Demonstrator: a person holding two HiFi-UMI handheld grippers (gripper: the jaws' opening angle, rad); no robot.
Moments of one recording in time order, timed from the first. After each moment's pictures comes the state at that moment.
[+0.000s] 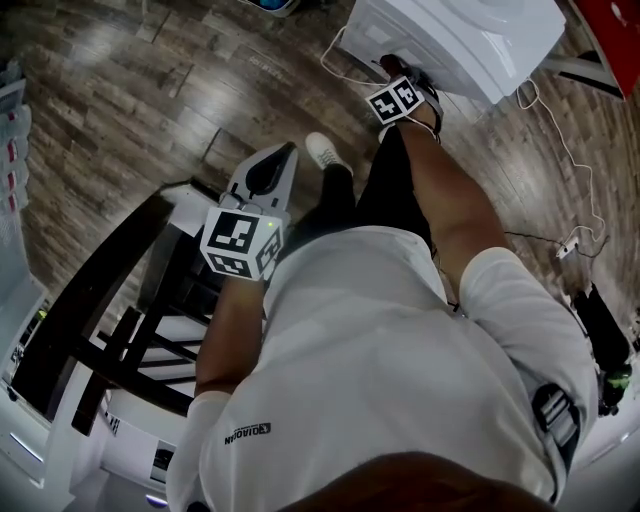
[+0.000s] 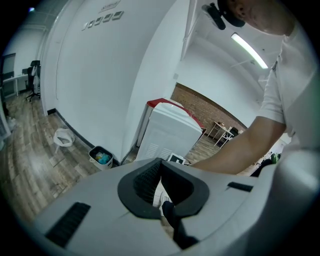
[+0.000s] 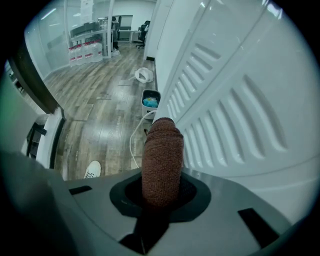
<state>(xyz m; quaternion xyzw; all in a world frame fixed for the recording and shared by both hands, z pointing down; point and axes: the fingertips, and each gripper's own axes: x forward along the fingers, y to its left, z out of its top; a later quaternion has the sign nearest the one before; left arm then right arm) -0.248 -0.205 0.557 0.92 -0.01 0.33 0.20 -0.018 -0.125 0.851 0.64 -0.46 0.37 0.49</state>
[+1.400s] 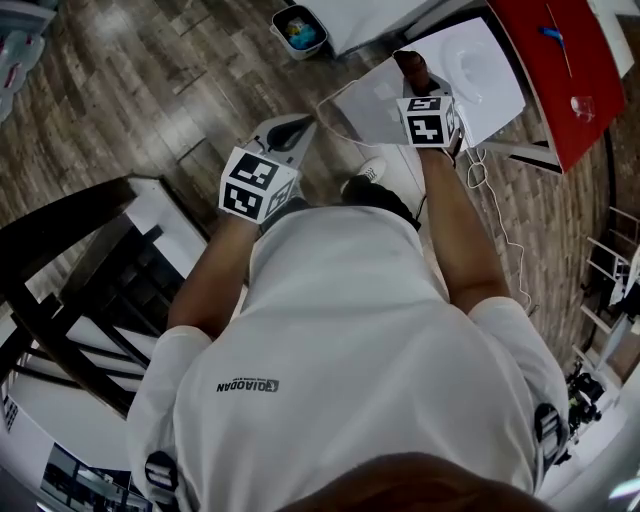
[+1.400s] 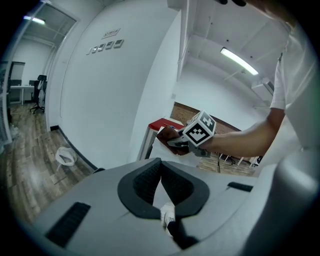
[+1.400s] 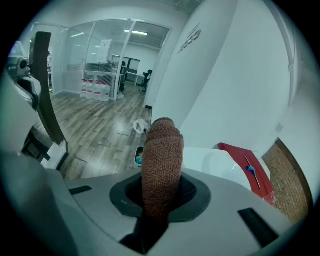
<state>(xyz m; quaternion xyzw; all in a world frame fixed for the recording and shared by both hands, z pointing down) -0.235 -0.238 0.496 0.96 -0.04 0.23 0.17 -0.006 -0.230 0.540 0.72 -0.54 0.19 0.40</state>
